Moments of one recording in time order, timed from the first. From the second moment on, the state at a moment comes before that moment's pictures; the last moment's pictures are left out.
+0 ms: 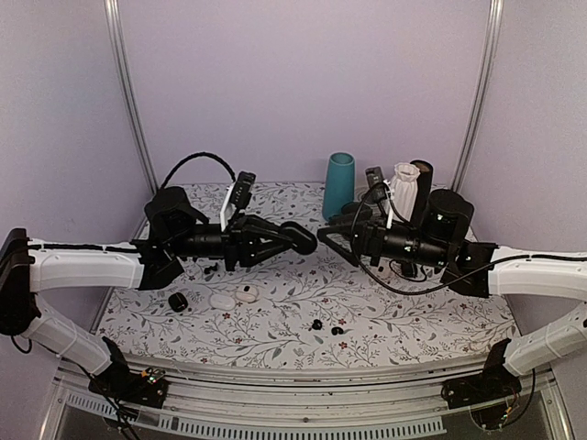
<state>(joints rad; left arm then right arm) -0.81 1.37 0.76 0.74 0.78 -0.44 0.89 1.24 0.77 0.48 -0.35 0.51</state>
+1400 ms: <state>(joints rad) -0.80 1.43 0.79 0.77 0.85 -0.58 0.96 1.27 0.83 0.38 -0.21 0.35</state>
